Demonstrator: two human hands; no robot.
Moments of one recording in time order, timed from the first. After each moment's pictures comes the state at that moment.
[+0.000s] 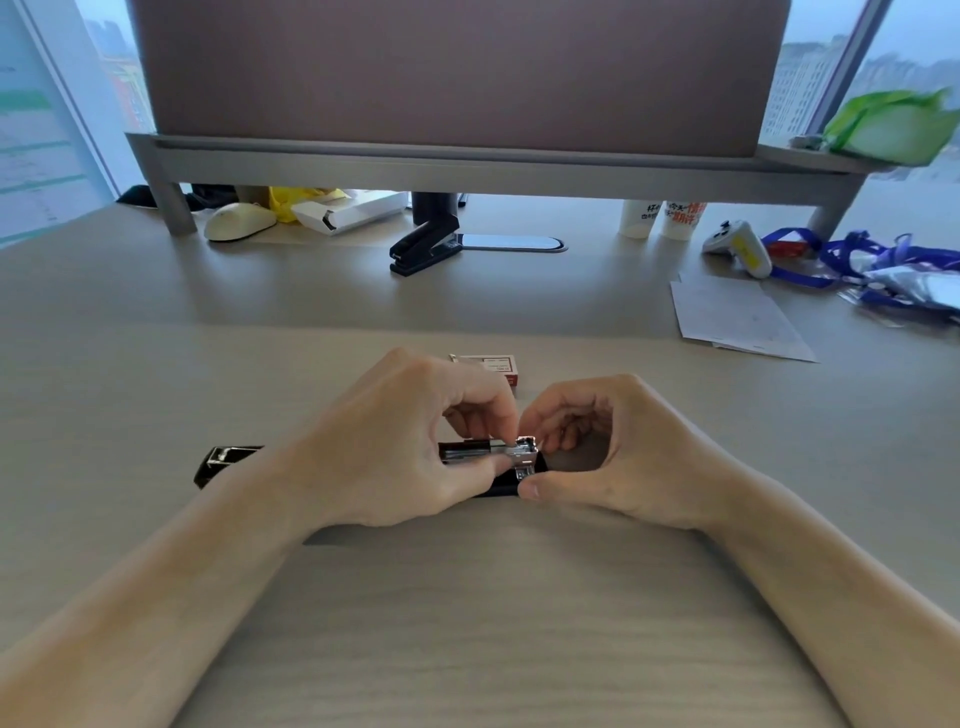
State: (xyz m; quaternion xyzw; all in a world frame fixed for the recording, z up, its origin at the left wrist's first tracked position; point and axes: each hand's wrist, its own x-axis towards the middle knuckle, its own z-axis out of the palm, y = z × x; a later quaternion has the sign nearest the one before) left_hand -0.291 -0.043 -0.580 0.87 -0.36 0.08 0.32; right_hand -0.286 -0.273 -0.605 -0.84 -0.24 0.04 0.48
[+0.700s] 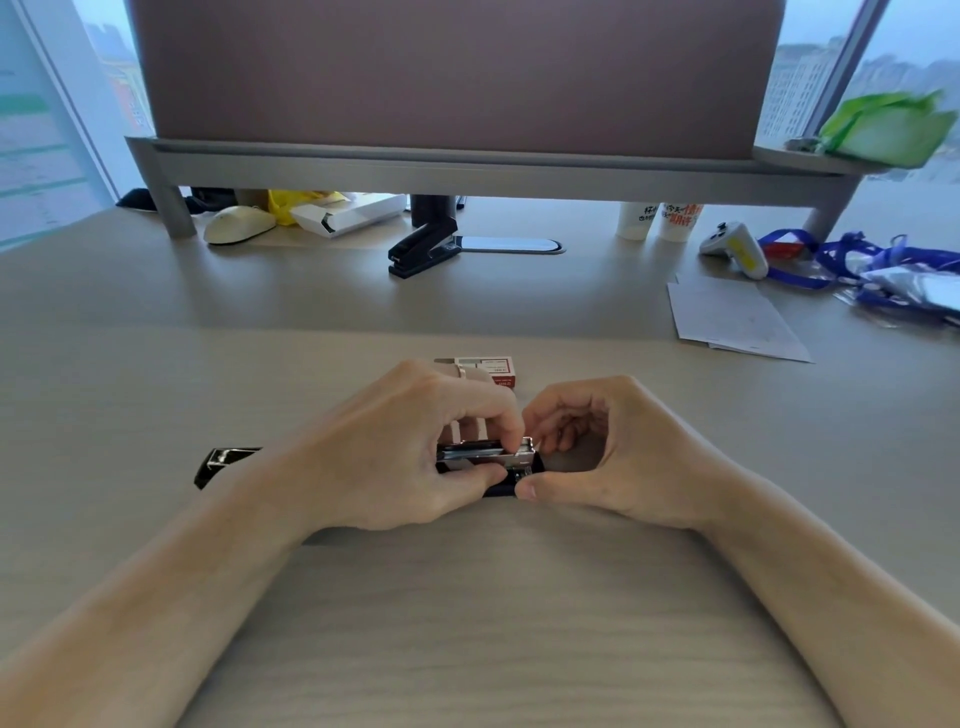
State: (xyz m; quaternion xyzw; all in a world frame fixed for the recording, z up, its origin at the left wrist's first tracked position) left_hand -0.286 -0.040 -0.587 0.87 -0.39 0.06 0.28; right_hand -0.285 -0.273 -0.606 -0.85 -0.24 0.03 0.47
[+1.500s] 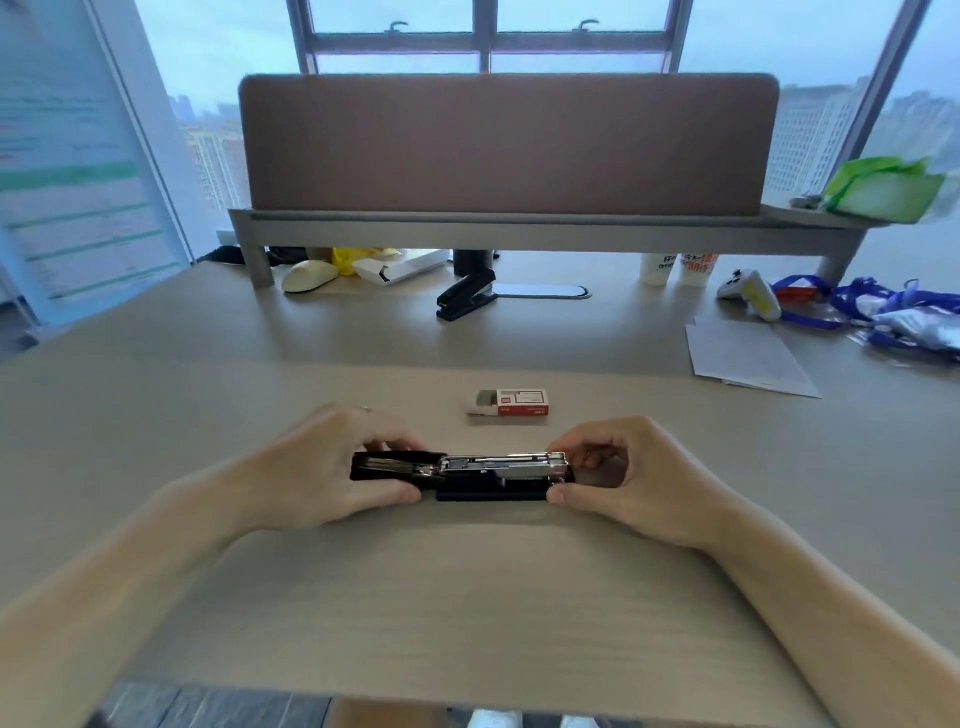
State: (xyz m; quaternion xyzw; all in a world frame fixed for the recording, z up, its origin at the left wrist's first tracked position) left_hand -0.303 0.056 -0.582 0.93 -0.27 0.03 0.24; right_hand -0.294 -0.271 -0.615 -0.87 -0.25 -0.03 0.43
